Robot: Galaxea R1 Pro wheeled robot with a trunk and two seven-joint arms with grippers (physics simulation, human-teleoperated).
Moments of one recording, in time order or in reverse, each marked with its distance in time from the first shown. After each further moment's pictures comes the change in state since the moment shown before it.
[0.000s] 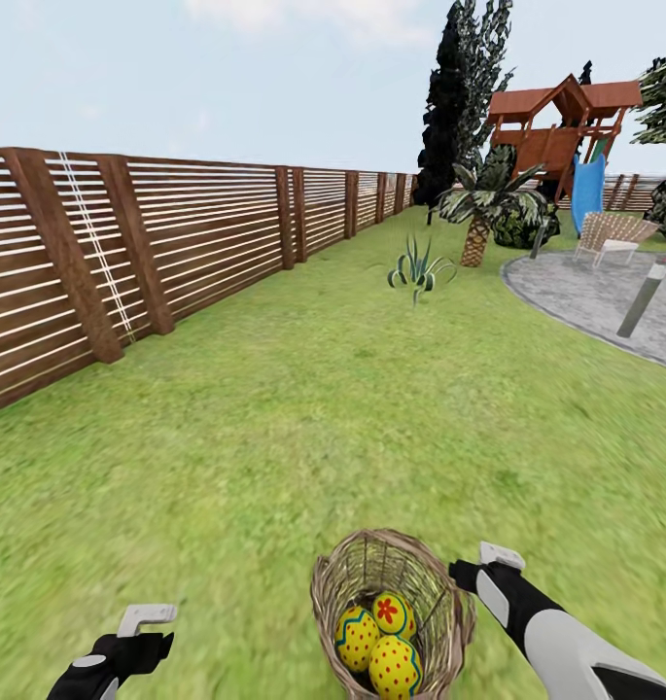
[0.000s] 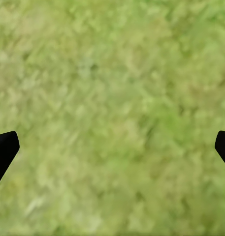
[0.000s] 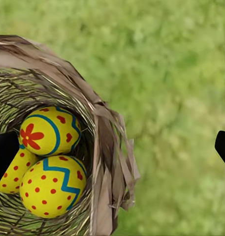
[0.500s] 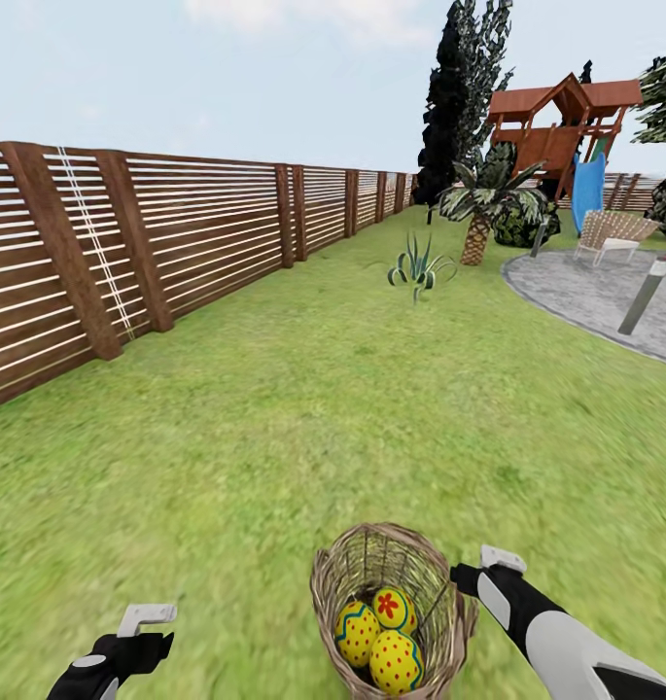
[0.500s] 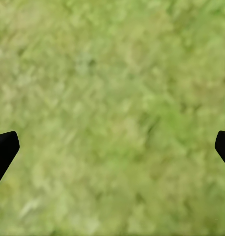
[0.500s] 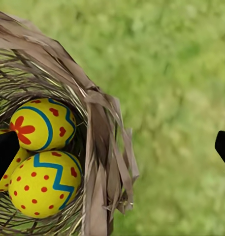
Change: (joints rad) left arm 0.000 0.000 0.000 0.000 0.000 0.000 0.000; right arm 0.000 -0.005 0.002 0.016 0.001 0.002 0.001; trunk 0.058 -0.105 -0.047
